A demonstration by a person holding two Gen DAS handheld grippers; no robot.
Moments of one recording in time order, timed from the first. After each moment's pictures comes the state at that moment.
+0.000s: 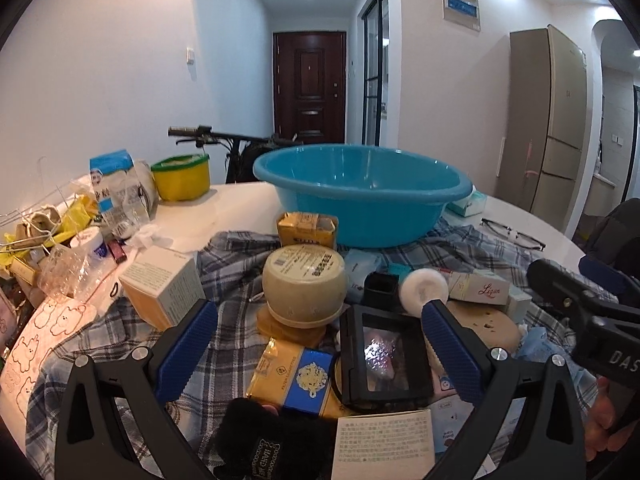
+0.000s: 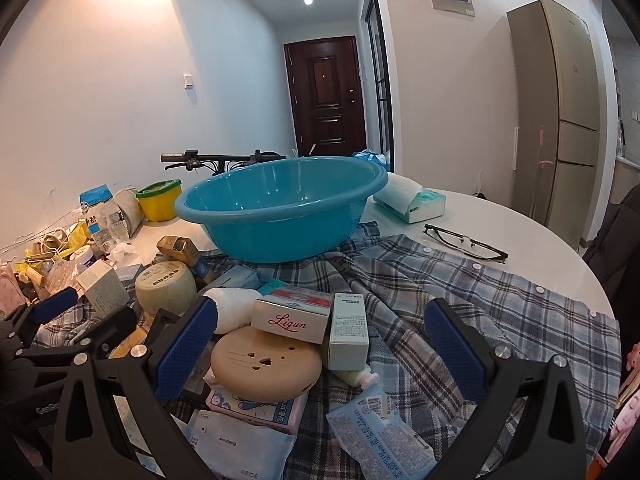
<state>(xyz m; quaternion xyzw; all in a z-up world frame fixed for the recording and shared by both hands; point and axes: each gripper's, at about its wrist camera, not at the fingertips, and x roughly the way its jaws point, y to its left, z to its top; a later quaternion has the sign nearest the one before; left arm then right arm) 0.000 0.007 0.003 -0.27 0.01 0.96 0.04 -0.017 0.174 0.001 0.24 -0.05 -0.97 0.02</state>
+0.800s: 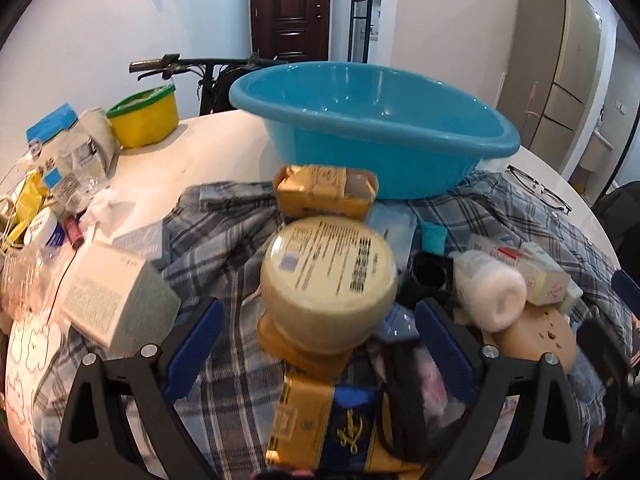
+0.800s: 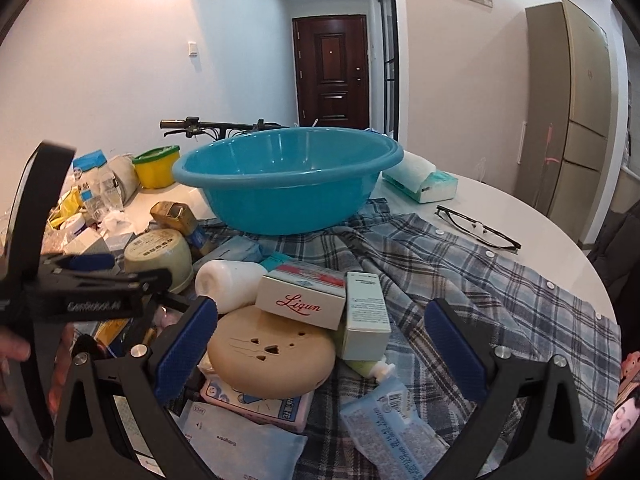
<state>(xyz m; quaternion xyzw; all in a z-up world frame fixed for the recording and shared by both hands) -0.102 -0.011 -0.026 -0.41 0.02 0.91 0.07 -0.036 0.153 -0.015 0.29 -0.01 -0.96 0.02</state>
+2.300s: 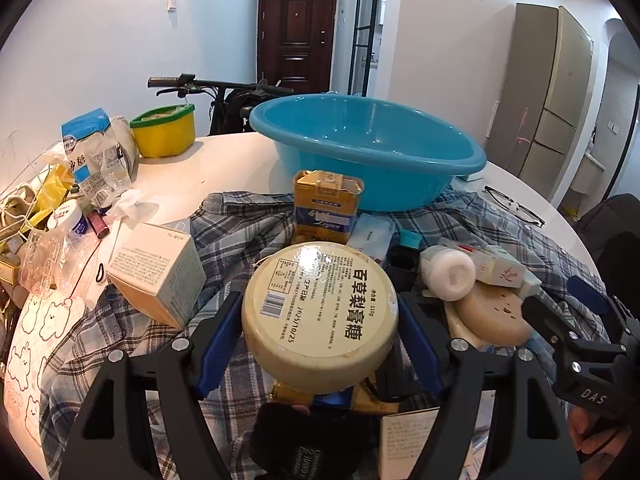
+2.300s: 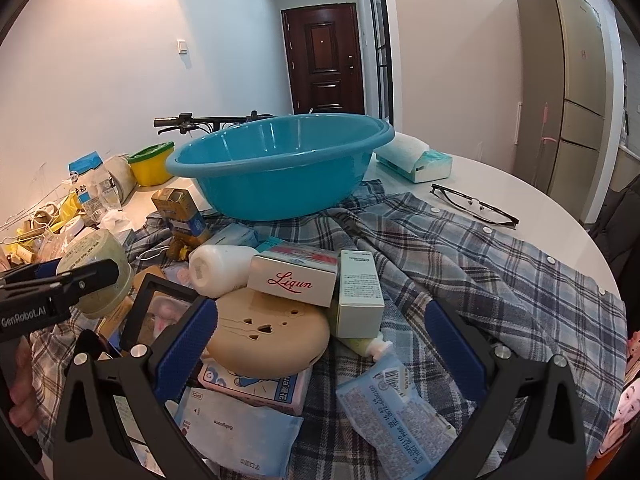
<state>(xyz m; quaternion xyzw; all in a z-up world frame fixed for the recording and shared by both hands) -0.040 -0.022 0.002 -0.37 0.00 0.93 0.07 -0.033 0.163 -0.022 0.31 -0.04 -0.95 0.02</state>
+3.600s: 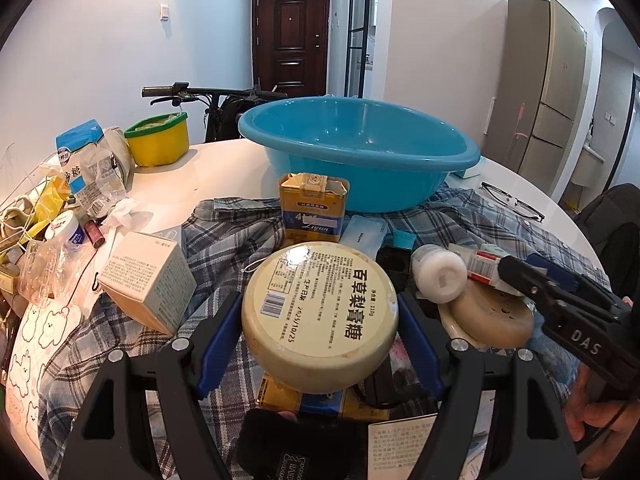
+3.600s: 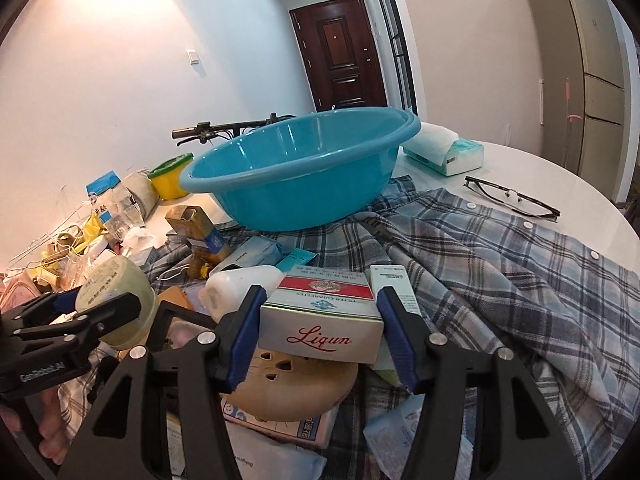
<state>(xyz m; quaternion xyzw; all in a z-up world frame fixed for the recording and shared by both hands) -0.043 -0.010 -0.002 -0.36 0.01 0.93 0.08 -0.059 0.170 -0.026 0.31 -0.09 -0.94 0.07</state>
